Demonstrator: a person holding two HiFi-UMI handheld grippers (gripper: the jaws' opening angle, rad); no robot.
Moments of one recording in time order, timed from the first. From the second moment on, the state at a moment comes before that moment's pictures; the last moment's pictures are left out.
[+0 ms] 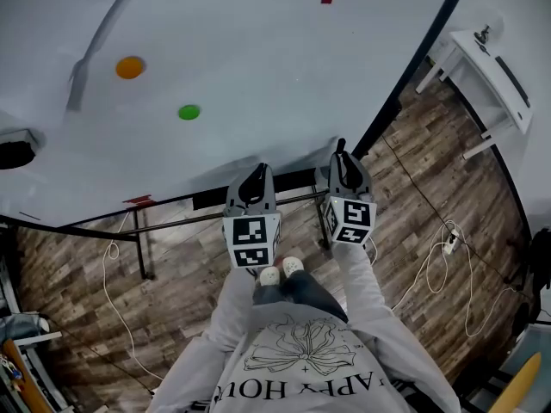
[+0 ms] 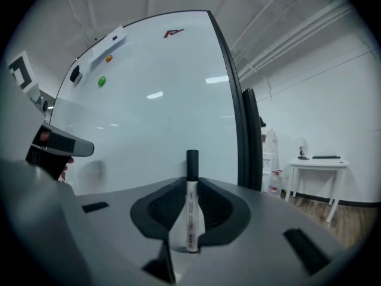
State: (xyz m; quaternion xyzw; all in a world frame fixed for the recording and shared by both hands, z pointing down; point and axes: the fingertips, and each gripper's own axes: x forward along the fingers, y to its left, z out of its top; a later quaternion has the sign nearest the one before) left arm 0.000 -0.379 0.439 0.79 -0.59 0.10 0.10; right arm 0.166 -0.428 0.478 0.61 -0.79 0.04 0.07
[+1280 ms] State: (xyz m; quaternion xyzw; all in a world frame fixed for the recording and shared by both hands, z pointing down) left arm -0.023 -0.358 0.411 0.79 -0.61 0.06 0.08; right arm 0.141 -0.374 0.422 0.64 -0.77 0.03 0.05
